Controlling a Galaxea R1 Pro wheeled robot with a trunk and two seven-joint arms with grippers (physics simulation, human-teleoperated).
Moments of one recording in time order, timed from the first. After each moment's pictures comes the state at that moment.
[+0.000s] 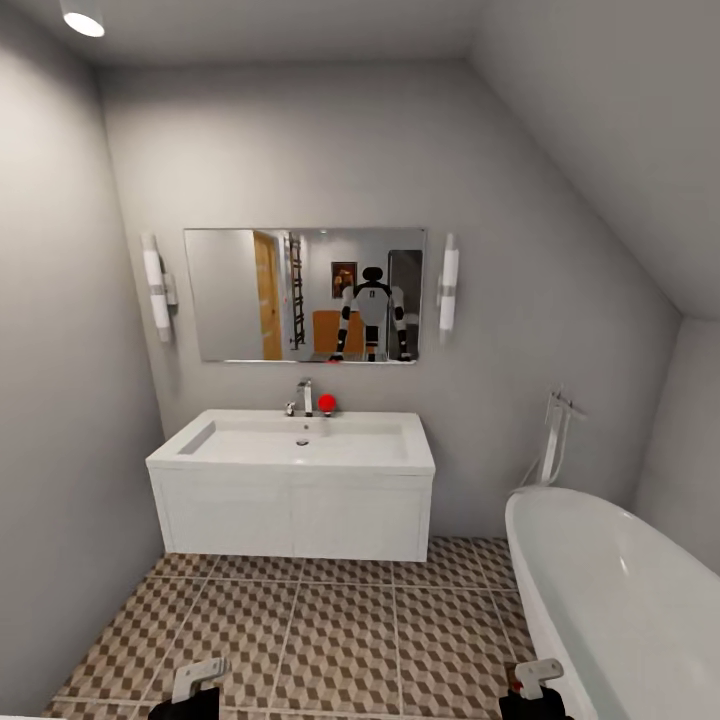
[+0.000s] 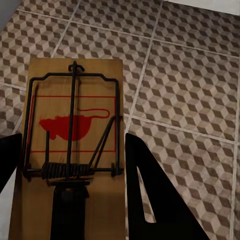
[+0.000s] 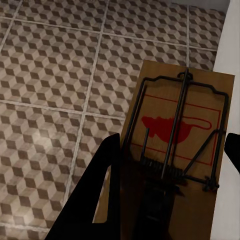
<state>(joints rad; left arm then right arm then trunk) -0.52 0.04 -0.51 0.07 0.70 -0.28 0.03 -0.53 -0.10 0.35 0.06 -0.26 -0.27 0.11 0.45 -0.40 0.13</state>
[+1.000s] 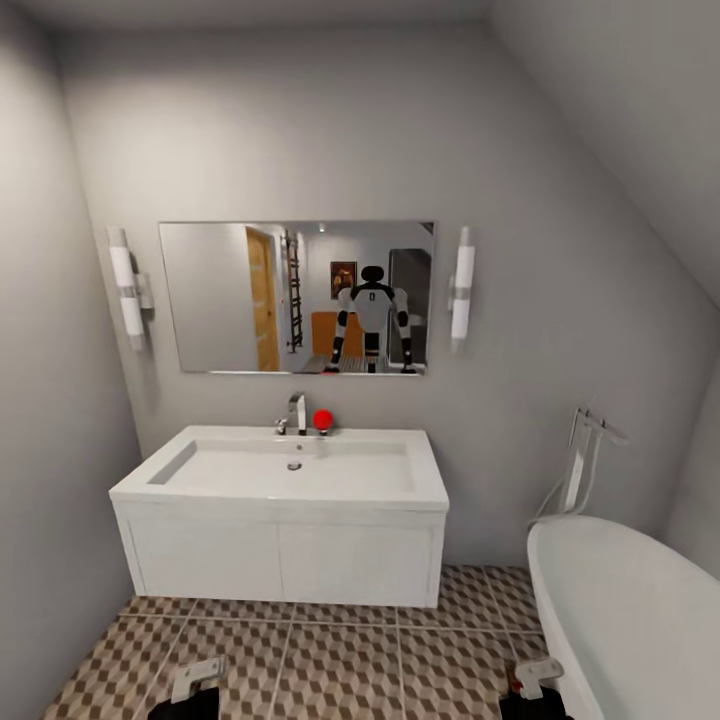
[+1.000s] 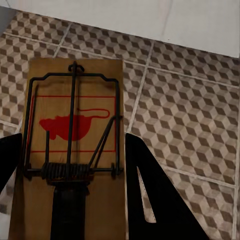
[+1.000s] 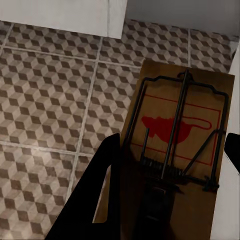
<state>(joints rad) -0.52 0.04 -0.51 0.07 0.70 -0.28 0.04 -0.53 -0.10 0.35 0.06 -0.26 -0.27 0.11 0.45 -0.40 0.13</state>
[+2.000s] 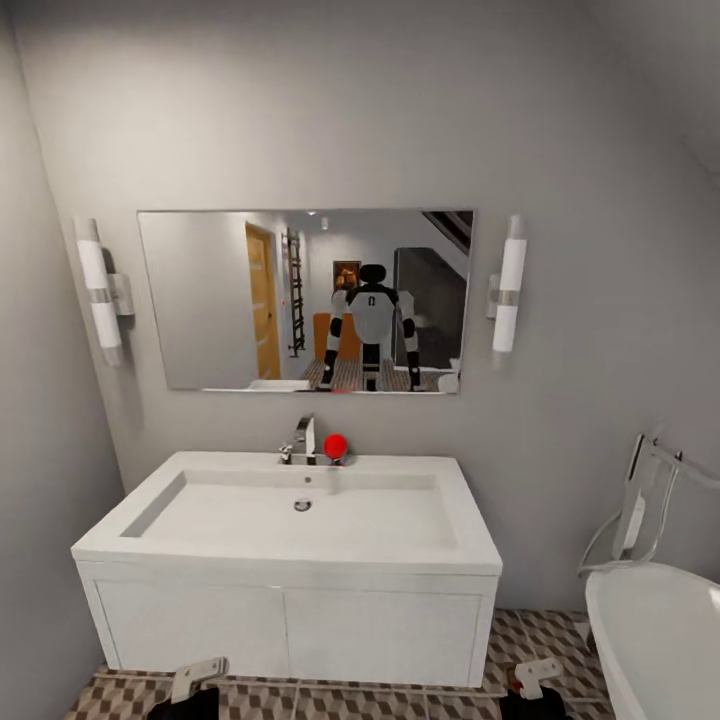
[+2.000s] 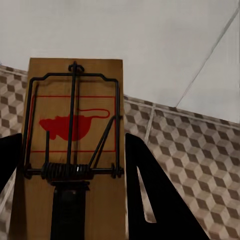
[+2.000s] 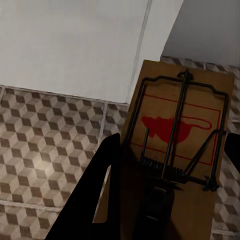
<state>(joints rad) -0.52 0.04 -0.51 0.07 0.70 -0.28 0.03 -0.53 -0.10 0.35 0.06 -0.26 -0.27 0.11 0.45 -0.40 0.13</state>
